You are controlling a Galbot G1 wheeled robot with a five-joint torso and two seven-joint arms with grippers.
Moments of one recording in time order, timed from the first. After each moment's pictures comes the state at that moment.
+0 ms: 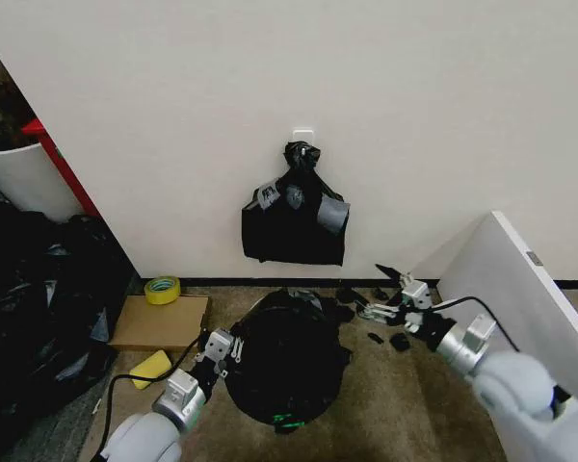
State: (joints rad) left arm 1.48 -0.97 -0.22 -2.07 -0.25 0.07 -0.09; right arm -1.38 0.73 0.31 2.15 0.53 0.01 -0.04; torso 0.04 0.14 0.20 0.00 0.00
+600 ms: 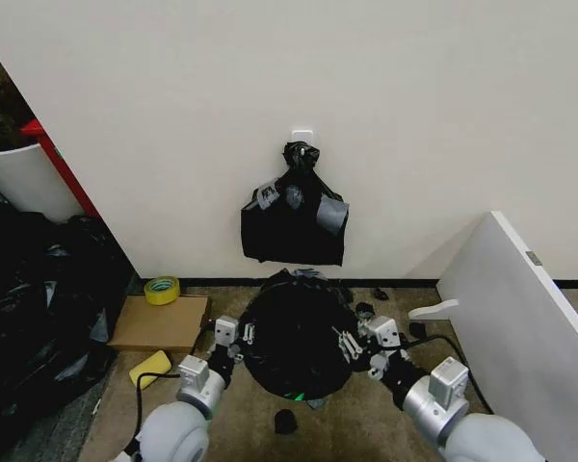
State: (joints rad) left arm 1.34 -1.01 -0.04 -2.01 -0.44 0.02 -0.24; right arm -1.51 0.88 0.17 2.40 0.56 -0.37 0.19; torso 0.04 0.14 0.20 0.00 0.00
